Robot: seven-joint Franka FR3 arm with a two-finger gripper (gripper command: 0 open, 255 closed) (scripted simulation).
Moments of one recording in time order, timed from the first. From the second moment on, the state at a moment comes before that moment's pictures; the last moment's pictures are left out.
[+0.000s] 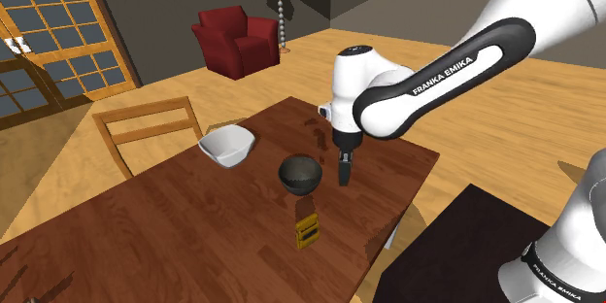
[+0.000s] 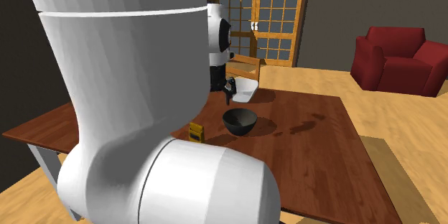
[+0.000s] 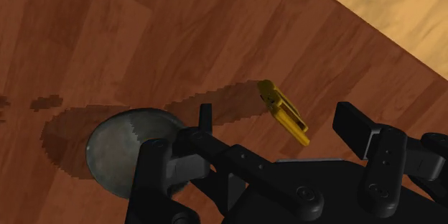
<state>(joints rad) 0.24 -0.02 0.18 -2.37 0.01 2.34 -0.30</state>
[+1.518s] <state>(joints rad) 0.40 0.53 0.22 -2.07 -0.17 2.61 -0.30</state>
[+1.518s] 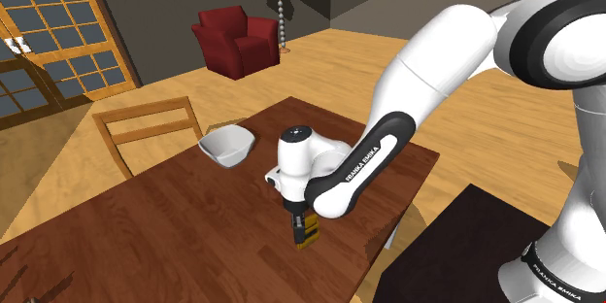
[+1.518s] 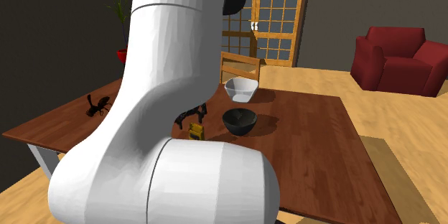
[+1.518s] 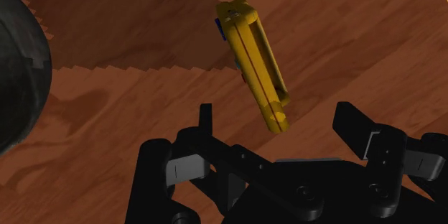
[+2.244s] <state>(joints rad) 0.40 0.53 0.22 -2.07 -0.17 2.61 -0.30</state>
